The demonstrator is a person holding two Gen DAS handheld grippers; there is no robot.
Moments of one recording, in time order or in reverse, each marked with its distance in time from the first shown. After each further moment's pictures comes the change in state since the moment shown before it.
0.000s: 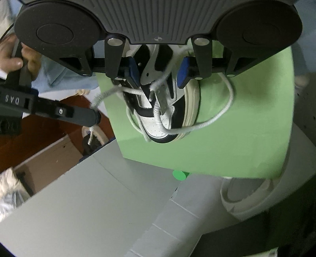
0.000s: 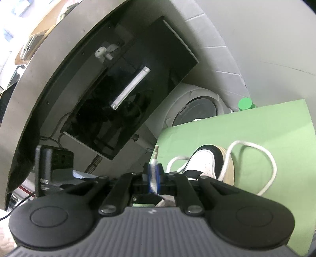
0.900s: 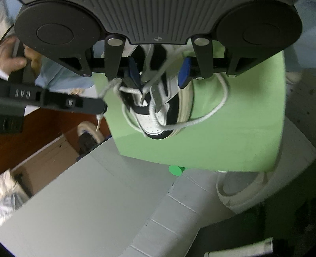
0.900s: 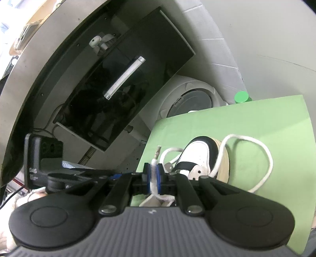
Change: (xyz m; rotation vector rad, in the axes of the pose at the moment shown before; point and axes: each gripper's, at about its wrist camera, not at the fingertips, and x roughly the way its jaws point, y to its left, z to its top) left arm -0.019 -0.015 -0.004 0.084 -0.024 0.082; right arm 0.009 -0.003 -0.006 -0.013 0.047 -0.043
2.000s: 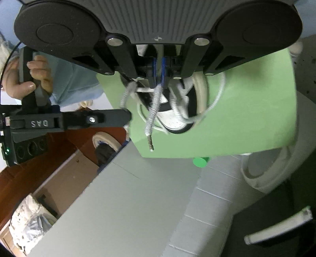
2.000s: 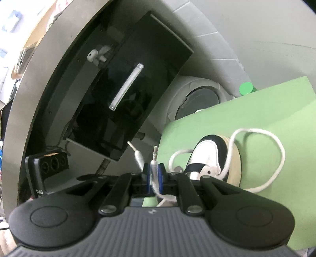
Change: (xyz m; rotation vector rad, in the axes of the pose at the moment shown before) left arm 0.011 -0.012 0.005 0.165 0.004 -0.112; right arm 0.003 -0.016 0.001 0.130 -0.033 0.090
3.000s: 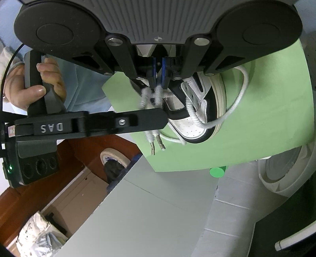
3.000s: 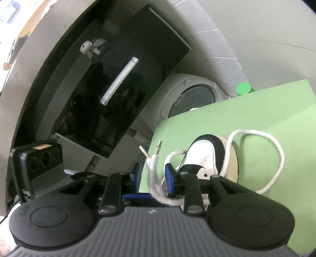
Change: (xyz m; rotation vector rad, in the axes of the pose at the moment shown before) left arm 0.023 -0.012 0.006 0.066 0.075 -0.012; right arm 0.019 0.000 0.000 -0.049 0.031 -0.049
